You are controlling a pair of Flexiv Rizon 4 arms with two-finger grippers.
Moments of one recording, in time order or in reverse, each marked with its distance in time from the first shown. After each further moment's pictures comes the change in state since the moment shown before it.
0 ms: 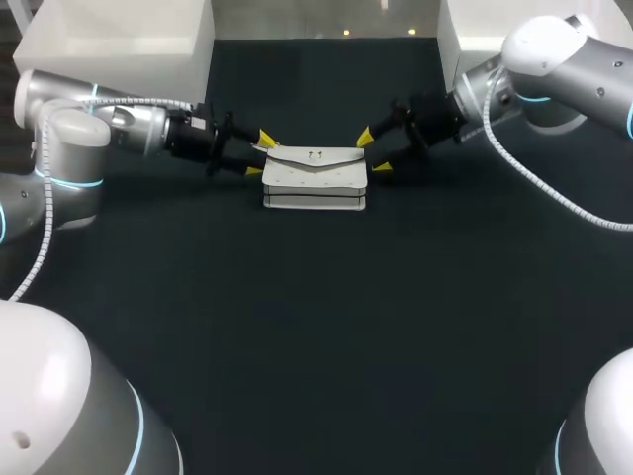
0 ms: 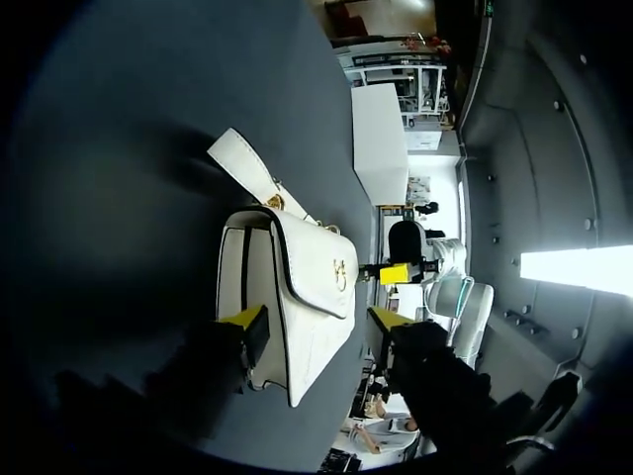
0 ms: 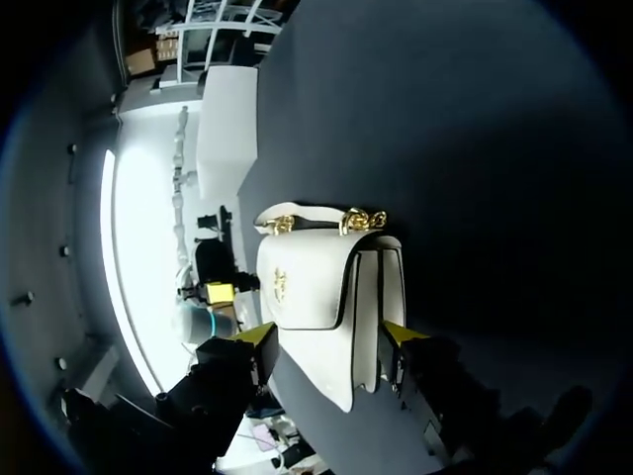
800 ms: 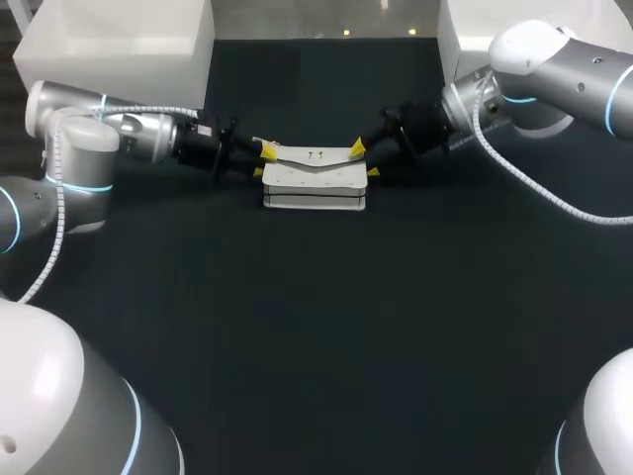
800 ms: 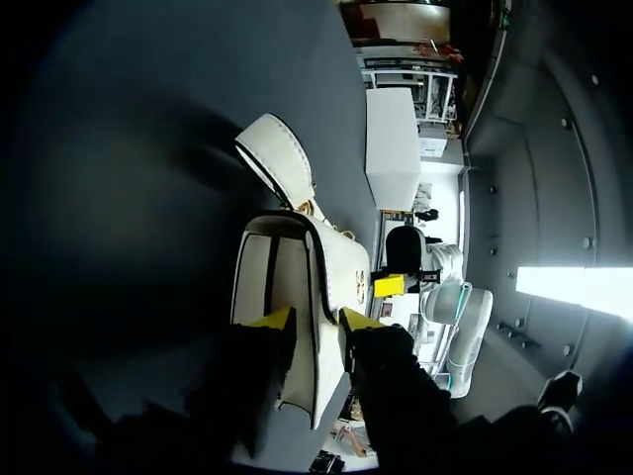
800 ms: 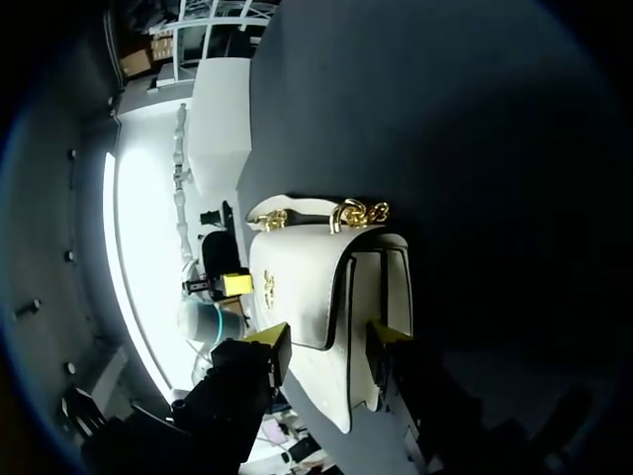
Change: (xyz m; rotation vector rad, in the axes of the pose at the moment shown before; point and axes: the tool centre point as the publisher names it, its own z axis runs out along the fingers) left arm -0.017 -0.006 0.016 -0.007 0.010 -0.069; right arm -0.006 0.002 0.023 0.039 0.026 0.030
